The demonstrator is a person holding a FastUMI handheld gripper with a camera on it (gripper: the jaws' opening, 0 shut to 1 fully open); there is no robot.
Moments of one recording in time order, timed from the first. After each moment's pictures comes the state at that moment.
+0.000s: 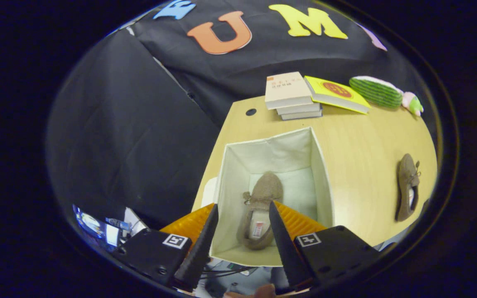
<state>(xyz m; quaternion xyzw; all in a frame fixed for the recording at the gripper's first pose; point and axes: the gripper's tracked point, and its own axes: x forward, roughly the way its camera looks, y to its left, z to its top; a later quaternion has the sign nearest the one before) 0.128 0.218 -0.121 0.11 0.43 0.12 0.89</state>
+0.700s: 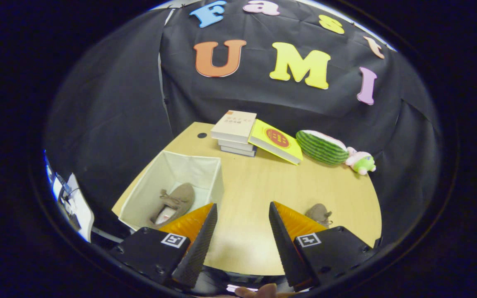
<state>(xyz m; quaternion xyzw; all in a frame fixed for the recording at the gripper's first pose) 0.095 0.016 -0.090 -0.05 0.36 0.03 0.93</state>
